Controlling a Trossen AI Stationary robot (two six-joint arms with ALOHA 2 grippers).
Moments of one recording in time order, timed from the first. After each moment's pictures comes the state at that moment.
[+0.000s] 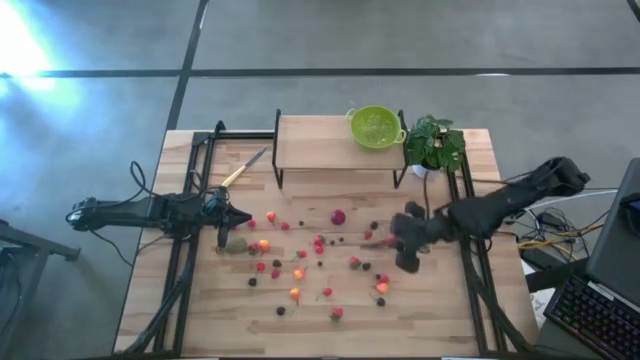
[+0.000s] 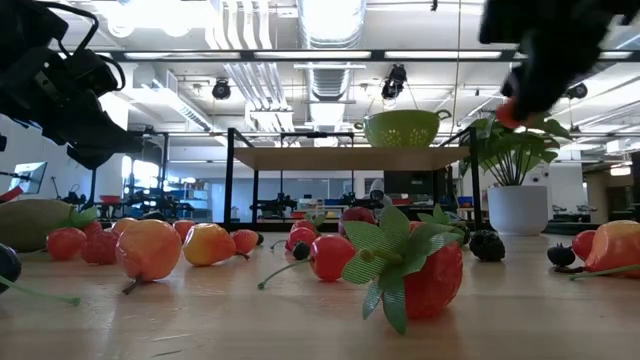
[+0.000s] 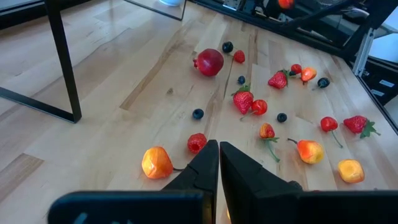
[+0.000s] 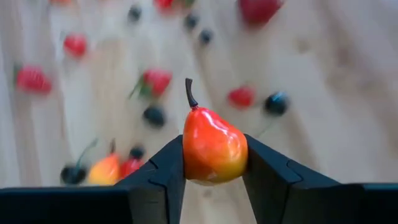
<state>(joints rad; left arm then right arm) -0.03 0.16 0.11 -0.40 -0.14 -0.34 0.30 1.15 0.82 -0.67 0.21 0.61</state>
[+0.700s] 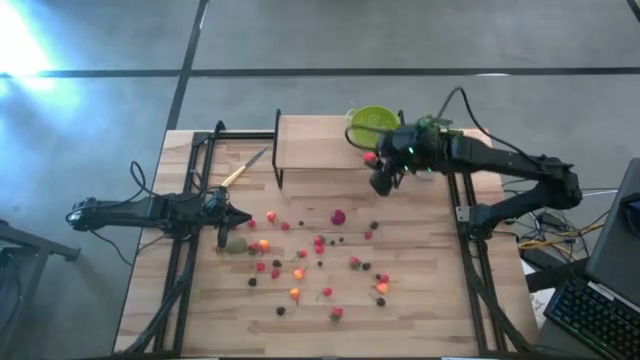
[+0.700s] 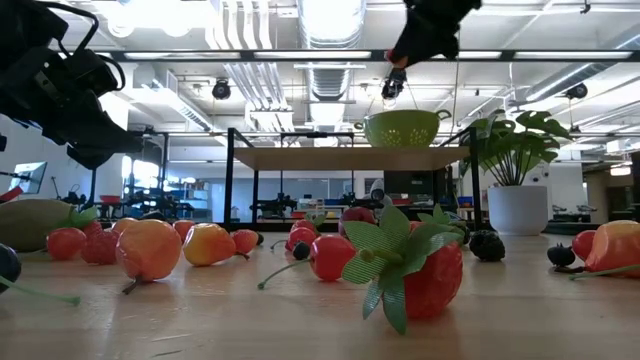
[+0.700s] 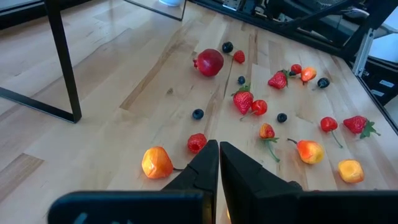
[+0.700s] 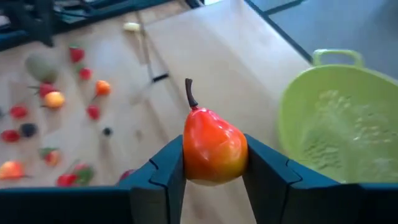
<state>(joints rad) -0.03 0.16 0.11 -0.40 -0.14 -0.34 -0.26 1.30 1.30 -0.70 0.18 0.16</state>
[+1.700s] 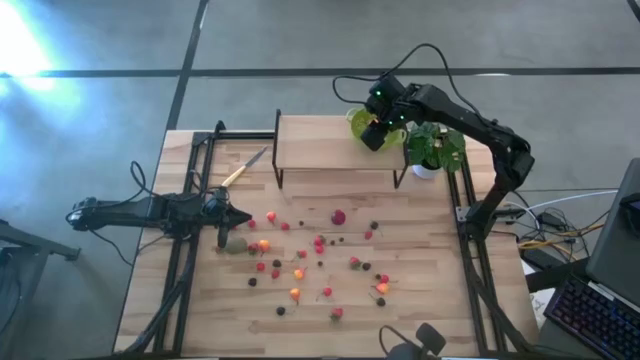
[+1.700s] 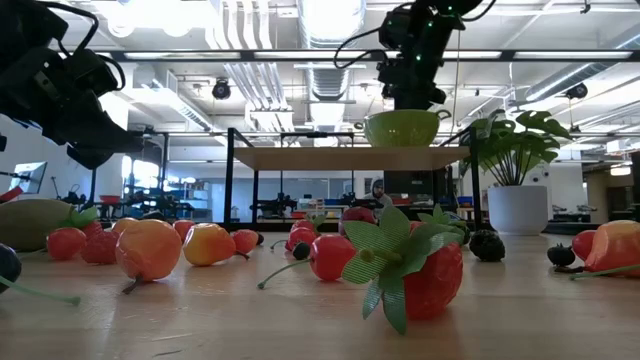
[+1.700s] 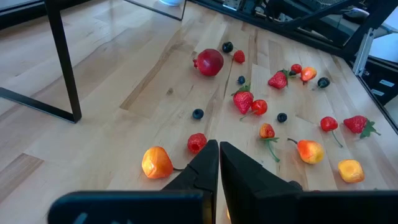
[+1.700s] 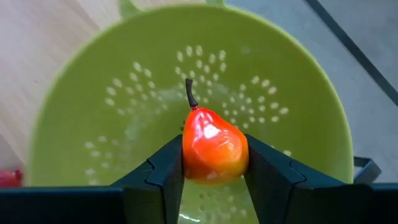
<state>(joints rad) -0.03 0.16 0.11 -0.40 -0.14 -0.34 -0.65 1.70 1.65 -1.03 0.10 0.02</state>
